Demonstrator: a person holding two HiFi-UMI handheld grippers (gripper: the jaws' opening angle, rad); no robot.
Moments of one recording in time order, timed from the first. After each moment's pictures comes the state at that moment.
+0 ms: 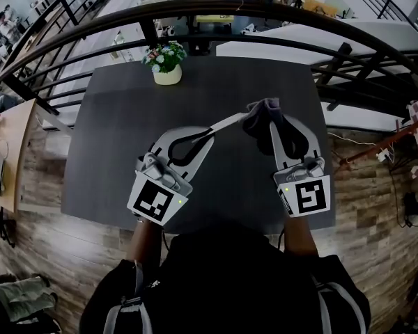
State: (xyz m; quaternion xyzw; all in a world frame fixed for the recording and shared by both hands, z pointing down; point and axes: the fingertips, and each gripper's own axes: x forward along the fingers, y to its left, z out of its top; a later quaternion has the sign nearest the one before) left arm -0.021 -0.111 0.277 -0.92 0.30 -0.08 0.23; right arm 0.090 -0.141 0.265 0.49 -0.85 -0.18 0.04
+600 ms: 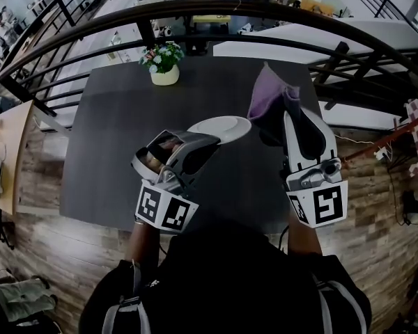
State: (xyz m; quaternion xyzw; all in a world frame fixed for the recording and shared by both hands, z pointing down) left arm -0.002 -0.101 0.311 -0.83 0.26 -0.25 0.42; right arm 0.095 -0.121 0.197 0.48 -0.85 -0.21 -0.05
